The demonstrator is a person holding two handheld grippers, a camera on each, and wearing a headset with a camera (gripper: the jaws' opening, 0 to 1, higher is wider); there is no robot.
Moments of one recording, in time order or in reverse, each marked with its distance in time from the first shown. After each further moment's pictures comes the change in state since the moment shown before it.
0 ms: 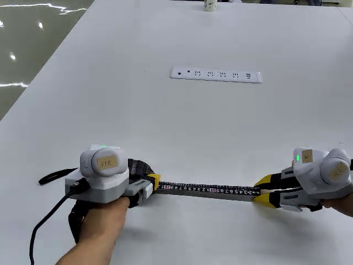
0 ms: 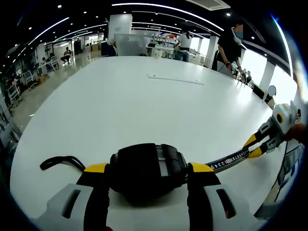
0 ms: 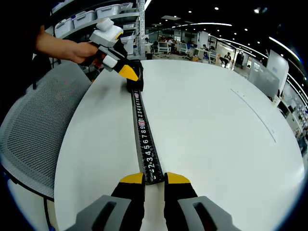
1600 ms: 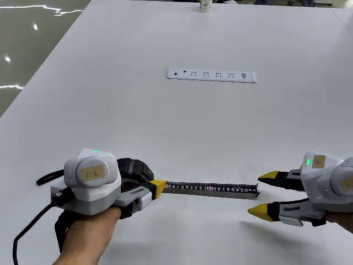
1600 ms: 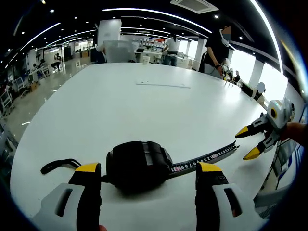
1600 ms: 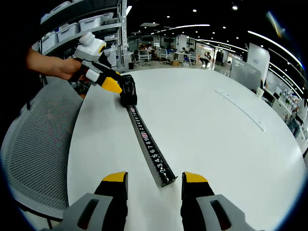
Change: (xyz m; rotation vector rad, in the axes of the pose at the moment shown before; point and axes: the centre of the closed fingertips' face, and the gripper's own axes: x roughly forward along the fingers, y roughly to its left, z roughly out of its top) left arm -0.023 -0.014 0.003 0.052 -0.046 -0.091; right arm -0.017 0.012 0.014 0.131 -0.069 -0.121
